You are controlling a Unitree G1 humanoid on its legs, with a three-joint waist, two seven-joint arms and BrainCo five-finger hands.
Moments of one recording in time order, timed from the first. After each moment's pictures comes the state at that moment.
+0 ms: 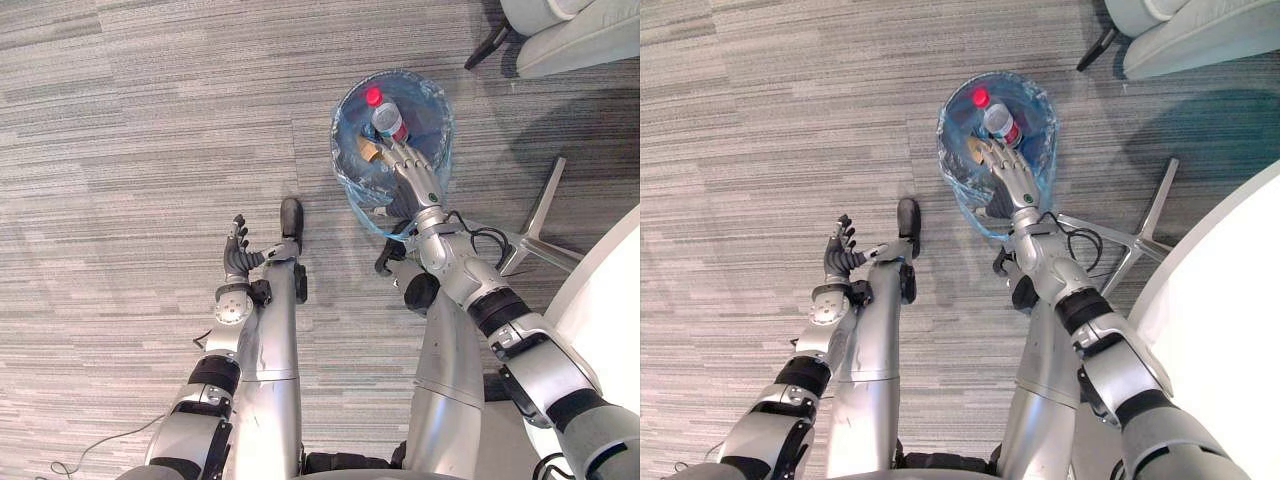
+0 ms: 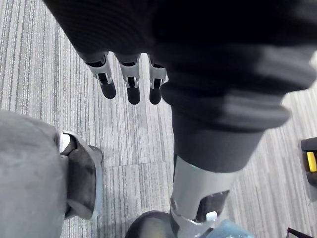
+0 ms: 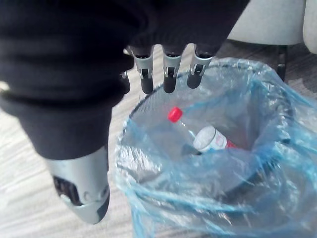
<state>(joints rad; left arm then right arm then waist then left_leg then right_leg) -0.43 0.16 -0.03 0.71 -0.20 -0.28 0.25 -0.85 -0.37 0.49 0.78 -0.71 -0.08 -0.41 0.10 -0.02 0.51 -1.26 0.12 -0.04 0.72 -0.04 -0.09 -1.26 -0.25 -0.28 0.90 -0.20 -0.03</state>
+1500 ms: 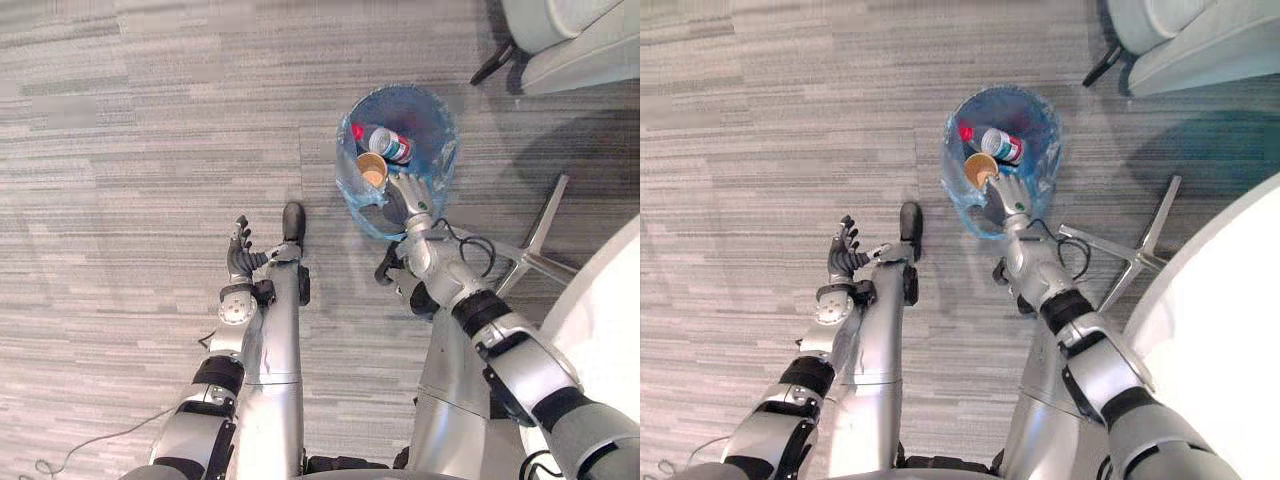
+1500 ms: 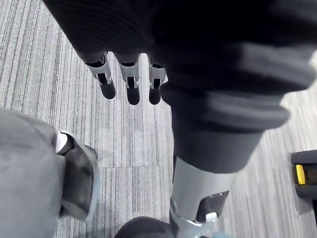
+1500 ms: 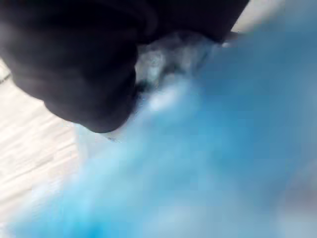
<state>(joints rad) -0.39 0.14 -0.04 0.70 -0.20 -0.25 0.26 -0.71 -0.24 0.44 0.58 -0.65 -0.01 -0.42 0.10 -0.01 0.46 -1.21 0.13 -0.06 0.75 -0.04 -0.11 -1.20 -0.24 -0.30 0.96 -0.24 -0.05</state>
